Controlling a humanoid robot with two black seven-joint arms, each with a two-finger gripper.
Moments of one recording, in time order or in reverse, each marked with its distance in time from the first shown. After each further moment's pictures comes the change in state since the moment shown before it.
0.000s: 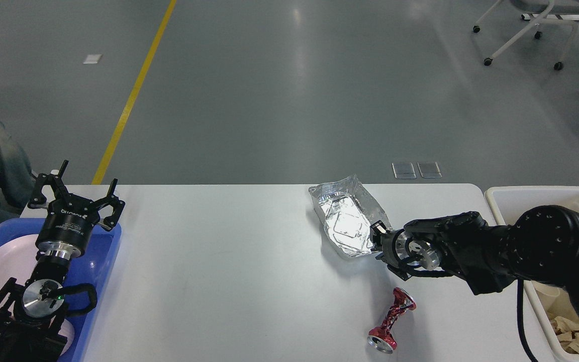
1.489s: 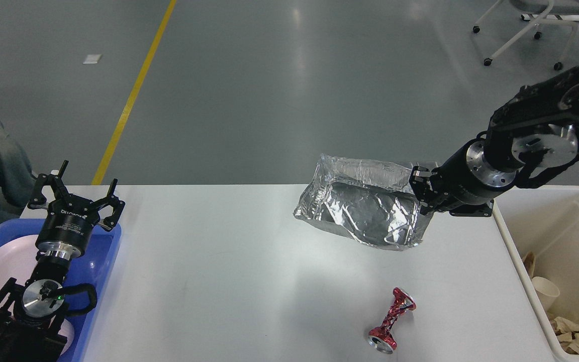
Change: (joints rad) left arm 0.000 0.000 0.000 0.000 0.000 0.000 0.000; right arm 1.067 -0.215 -0.371 0.884 -0.371 0.396 -0.005
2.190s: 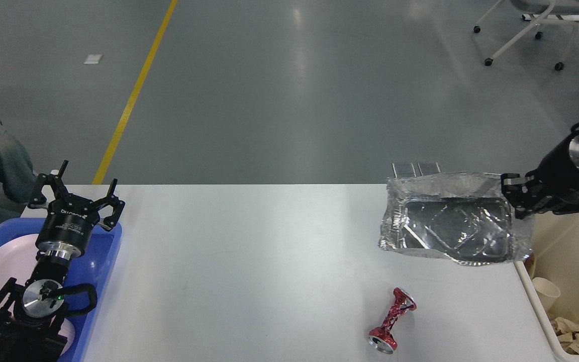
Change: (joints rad) left arm 0.000 0.000 0.000 0.000 0.000 0.000 0.000; right arm 0.070 -0.250 -0.156 0.030 -0.414 0.071 -0.001
